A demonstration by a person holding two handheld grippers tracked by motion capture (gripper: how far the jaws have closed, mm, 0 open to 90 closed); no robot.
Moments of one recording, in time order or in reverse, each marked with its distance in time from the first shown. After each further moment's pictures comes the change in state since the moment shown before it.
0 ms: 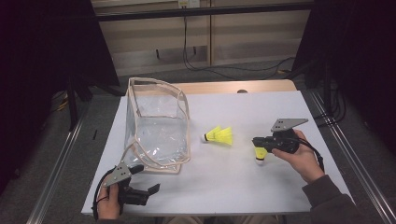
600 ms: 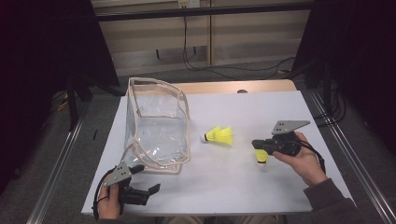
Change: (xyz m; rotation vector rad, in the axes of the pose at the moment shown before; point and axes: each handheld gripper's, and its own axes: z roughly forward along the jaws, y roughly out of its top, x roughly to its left) left arm 0.000 0.000 0.001 -0.006 -0.006 -0.001; right arm 0.009 0.005 -0.003 -0.018 0.013 -0.022
